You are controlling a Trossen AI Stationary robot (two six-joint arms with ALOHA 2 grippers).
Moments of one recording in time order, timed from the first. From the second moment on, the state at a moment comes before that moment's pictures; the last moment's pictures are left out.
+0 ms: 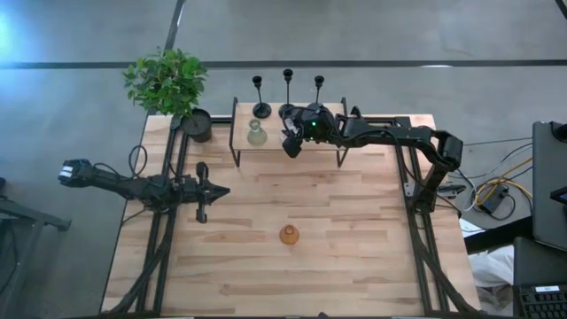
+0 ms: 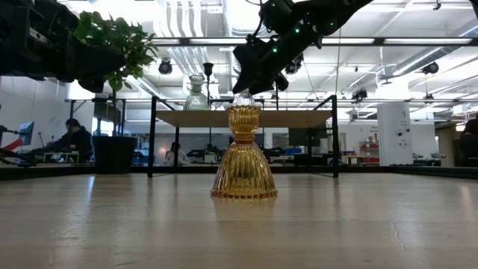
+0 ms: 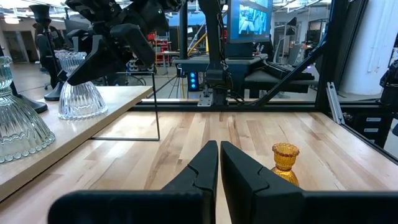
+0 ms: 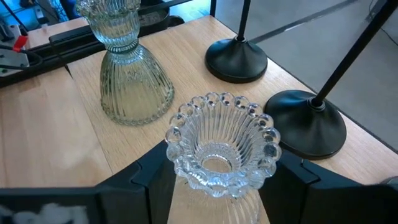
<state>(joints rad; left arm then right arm) -0.21 0.36 0.01 0.34 -0.30 0.03 -0.36 1.74 1.32 -0.12 0.18 0.15</state>
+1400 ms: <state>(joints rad) -0.21 0.36 0.01 0.34 -0.30 0.03 -0.36 1.57 1.33 -0.55 0.21 0.22</state>
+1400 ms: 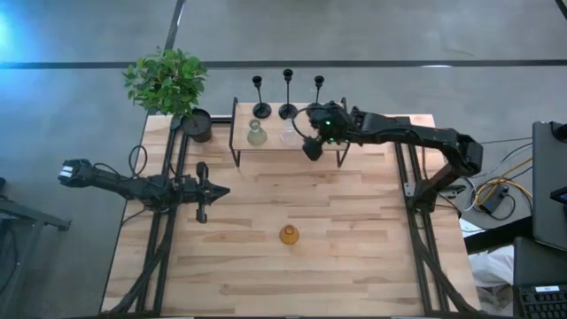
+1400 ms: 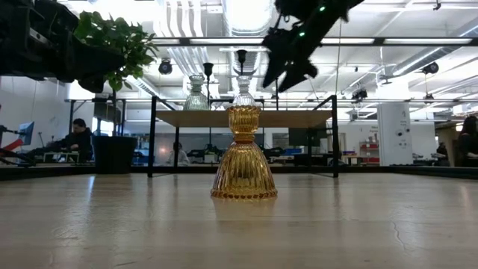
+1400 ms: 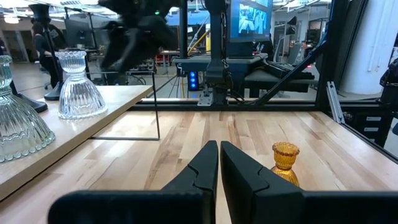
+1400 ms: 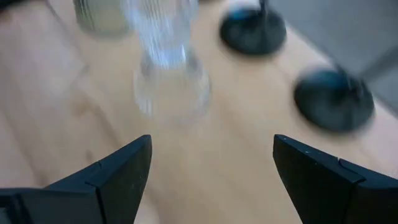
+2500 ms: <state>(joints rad) -0.21 0.36 0.01 0.33 -0.30 0.03 0.76 1.14 0.98 -0.80 0.55 1.03</state>
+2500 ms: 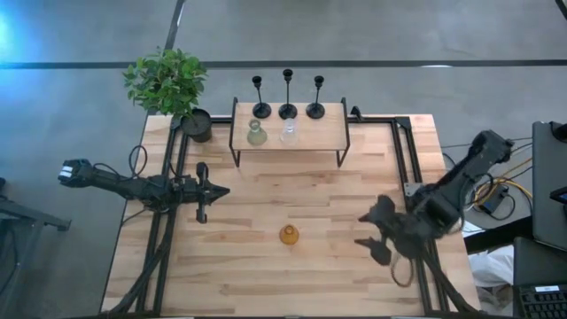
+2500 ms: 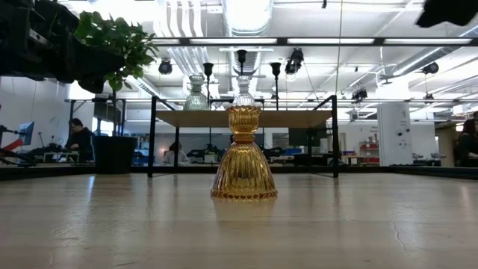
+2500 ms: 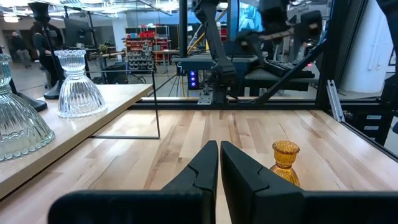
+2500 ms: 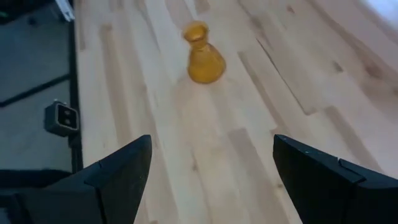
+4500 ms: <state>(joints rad) -0.21 0.36 0.01 0.31 -0.30 0.03 0.48 1.87 0.78 0.48 0.60 0.57</state>
